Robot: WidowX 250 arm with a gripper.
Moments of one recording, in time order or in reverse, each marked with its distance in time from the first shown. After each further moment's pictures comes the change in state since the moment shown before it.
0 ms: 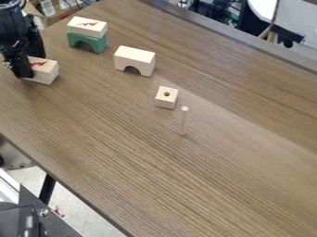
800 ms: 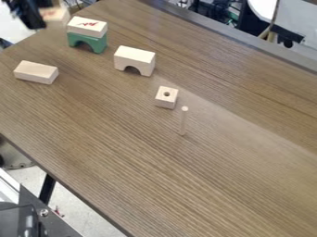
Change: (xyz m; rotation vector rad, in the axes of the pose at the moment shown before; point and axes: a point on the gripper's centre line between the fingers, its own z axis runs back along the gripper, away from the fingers) arm -0.025 -0.036 0.072 -0.086 0.180 0.016
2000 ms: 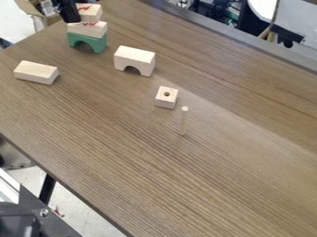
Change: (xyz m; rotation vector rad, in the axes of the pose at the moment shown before) arm -0.035 -0.047 -0.039 -0.029 -0.072 -0.075
